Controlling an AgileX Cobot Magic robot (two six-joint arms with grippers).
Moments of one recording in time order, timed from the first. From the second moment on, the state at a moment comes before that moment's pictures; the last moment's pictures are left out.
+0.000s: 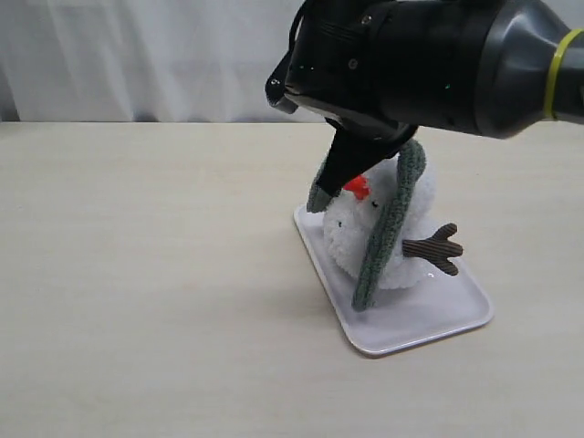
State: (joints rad) left arm -0.95 0.00 0.00 -0.03 0.13 0.12; right arm 0.78 1.81 -1.49 -0.90 1.21 0.39
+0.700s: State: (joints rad) left arm -0.95 0.00 0.00 -0.03 0.13 0.12; right arm 0.67 1.81 -1.34 -0.95 1.16 0.56
